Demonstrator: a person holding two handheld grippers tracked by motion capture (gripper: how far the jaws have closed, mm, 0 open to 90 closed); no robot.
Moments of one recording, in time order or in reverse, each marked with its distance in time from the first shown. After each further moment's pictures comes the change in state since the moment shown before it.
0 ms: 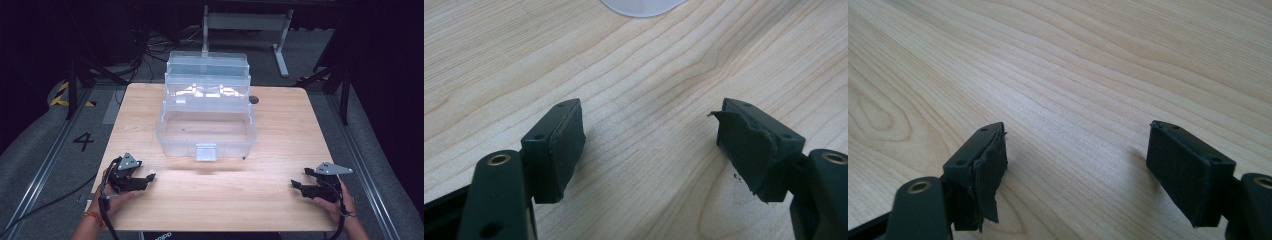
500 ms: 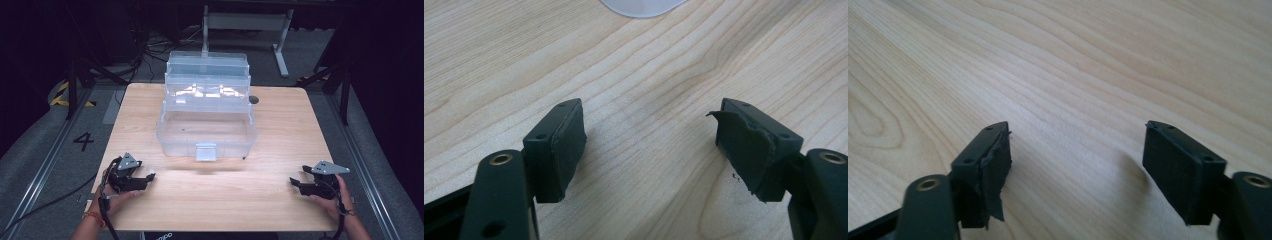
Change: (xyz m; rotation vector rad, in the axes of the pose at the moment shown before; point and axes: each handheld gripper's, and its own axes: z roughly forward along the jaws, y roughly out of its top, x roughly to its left) left arm 0.001 0.000 0.000 0.001 -0.001 0.007; right arm 0.001 0.004 0.004 -0.018 -0.016 -0.052
